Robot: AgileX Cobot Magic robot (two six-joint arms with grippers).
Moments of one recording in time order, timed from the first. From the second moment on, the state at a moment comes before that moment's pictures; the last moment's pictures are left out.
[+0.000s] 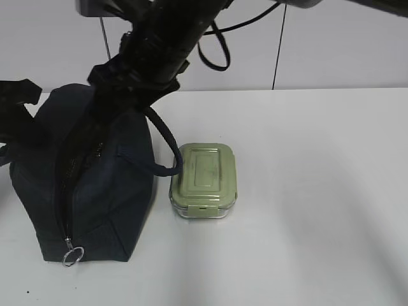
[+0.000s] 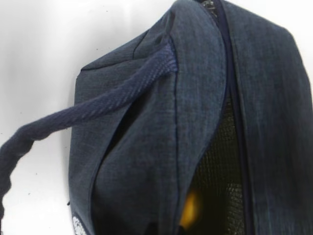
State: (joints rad) left arm -0.03 1.45 -1.04 -0.52 0.91 0.33; right arm 0.59 2.11 -2.05 0.45 1.13 -0.38
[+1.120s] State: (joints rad) left arm -0.03 1.45 -1.04 -0.51 0.90 0.33; right arm 0.13 2.07 -1.35 1.01 0.98 -0.64
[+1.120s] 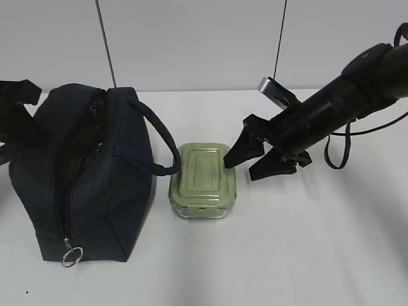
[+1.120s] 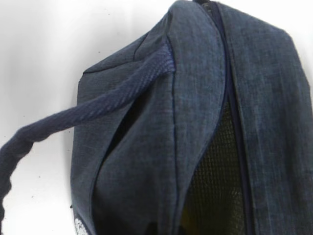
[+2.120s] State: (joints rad) left arm -0.03 1.45 -1.04 -0.51 0.89 0.33; right arm 0.13 2.23 -1.34 1.33 0.99 -0.90
